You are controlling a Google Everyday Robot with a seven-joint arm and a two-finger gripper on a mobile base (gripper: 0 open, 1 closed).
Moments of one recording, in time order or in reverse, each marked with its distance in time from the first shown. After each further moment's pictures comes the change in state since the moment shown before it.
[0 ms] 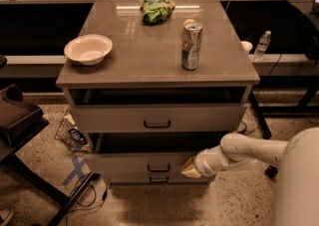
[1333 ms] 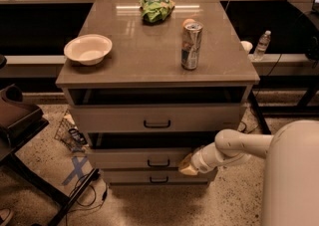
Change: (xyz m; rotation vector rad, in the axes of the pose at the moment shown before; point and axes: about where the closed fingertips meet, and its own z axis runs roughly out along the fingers) arm -0.011 -0.011 0.014 -0.010 0.030 0.002
